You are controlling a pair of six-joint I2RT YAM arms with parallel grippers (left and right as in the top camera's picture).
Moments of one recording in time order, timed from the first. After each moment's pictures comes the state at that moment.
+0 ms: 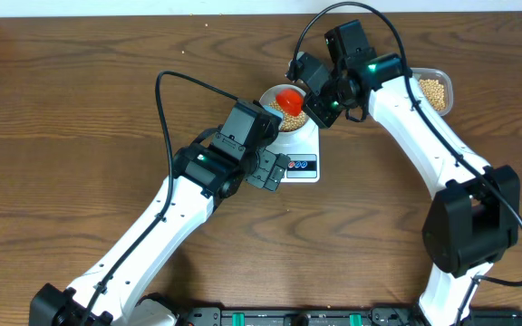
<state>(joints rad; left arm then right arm) -0.56 1.42 1.13 -0.73 -0.04 -0.04 0.38 1.97 1.69 -0.85 -0.32 -0.44</state>
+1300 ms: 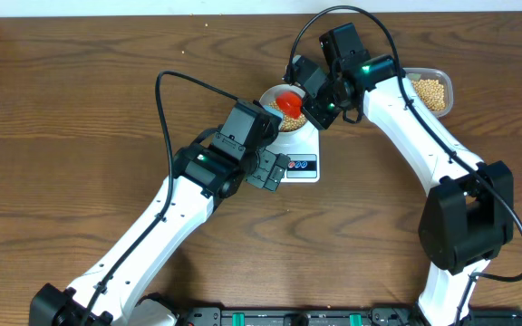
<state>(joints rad) -0.56 1.42 1.13 -0.73 -0.04 -0.04 0.40 1.99 1.69 -0.85 -0.29 -0.44</state>
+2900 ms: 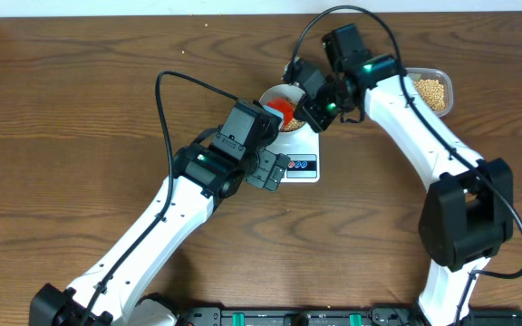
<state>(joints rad) -0.56 1.42 1.13 -0.73 -0.04 -0.04 0.37 2.00 1.69 -0.86 -0.48 -0.40</state>
